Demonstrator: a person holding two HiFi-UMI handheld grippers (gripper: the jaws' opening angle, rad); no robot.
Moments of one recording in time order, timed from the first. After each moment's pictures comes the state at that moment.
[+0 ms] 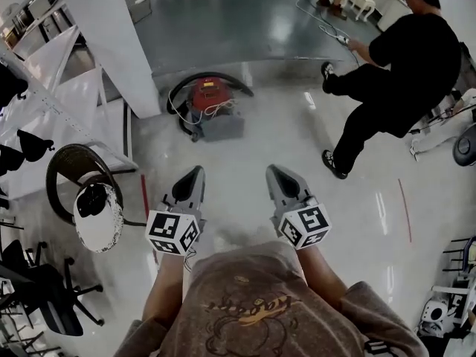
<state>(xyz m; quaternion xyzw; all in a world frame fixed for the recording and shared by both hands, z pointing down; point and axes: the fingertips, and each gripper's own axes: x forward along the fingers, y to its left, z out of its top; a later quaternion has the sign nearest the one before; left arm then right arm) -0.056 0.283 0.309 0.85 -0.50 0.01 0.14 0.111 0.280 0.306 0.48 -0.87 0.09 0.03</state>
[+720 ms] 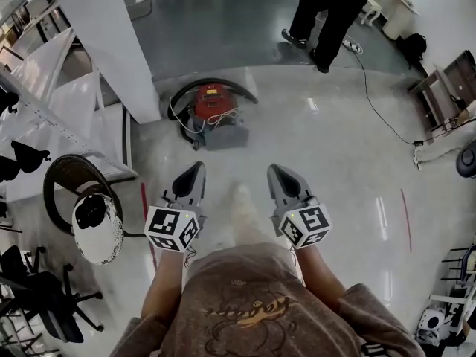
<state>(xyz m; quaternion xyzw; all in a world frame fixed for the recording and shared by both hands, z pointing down) -0.069 0.203 0.320 0.86 -0.50 0.00 0.13 0.101 0.203 0.324 0.48 -0.87 0.10 0.03</state>
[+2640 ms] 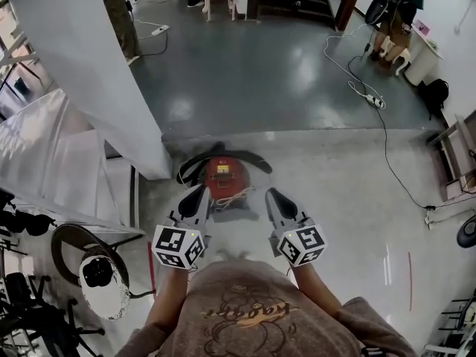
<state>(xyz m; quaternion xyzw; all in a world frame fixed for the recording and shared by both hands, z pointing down) -0.087 -0.094 0.291 0.83 -0.54 0.00 0.13 0.075 -0.107 0.308 0.44 -0.89 0.12 0.00</state>
